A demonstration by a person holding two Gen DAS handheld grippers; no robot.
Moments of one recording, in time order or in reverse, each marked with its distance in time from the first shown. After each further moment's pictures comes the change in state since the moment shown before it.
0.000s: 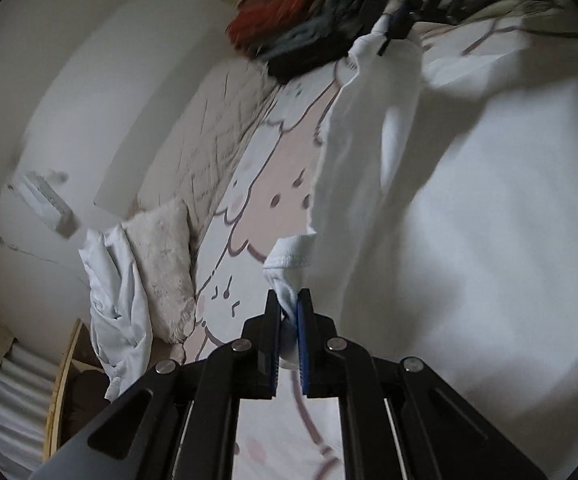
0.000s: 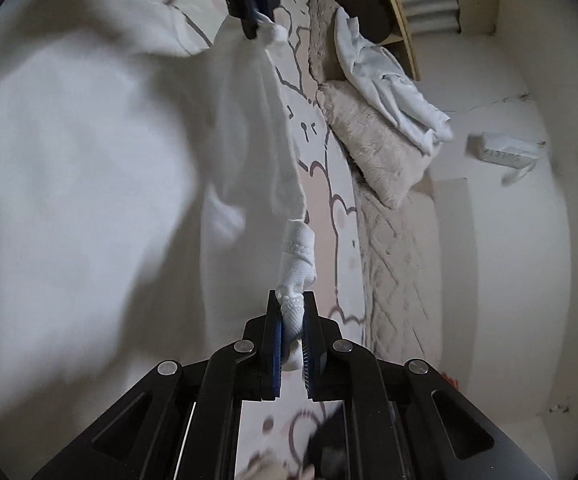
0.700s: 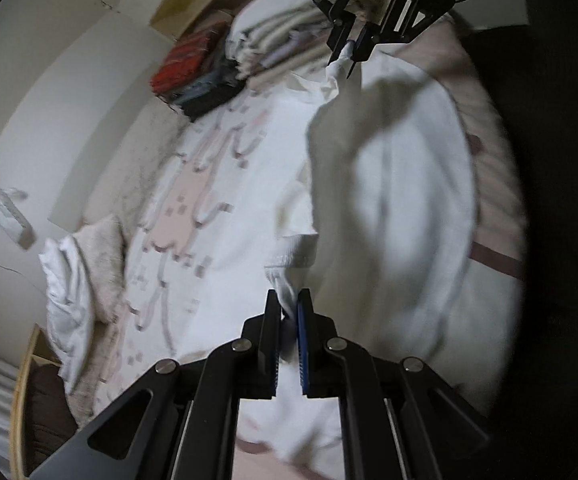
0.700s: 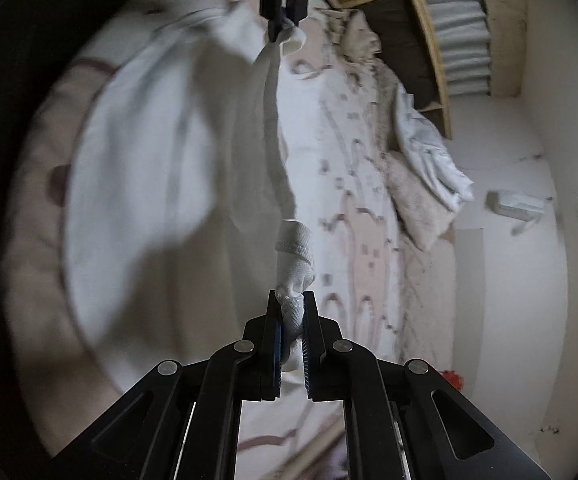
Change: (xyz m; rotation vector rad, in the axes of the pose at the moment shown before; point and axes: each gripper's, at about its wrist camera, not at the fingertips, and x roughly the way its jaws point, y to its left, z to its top) left arm -0.183 -0.145 -0.053 0.038 -0.053 -0.228; right arm -0.184 0.153 -0.021 -0.113 -0.127 0.104
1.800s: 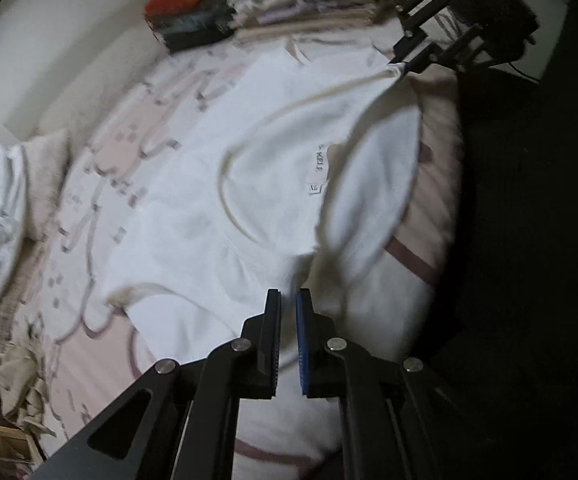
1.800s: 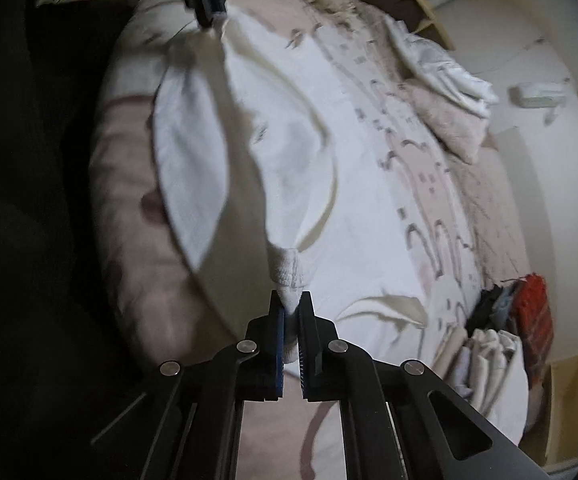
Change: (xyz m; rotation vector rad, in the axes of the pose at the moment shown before) left arm -0.011 -0.006 0.000 -0.274 0.168 -0.286; right arm -0.018 0.018 -0.005 0.311 0.135 0.221
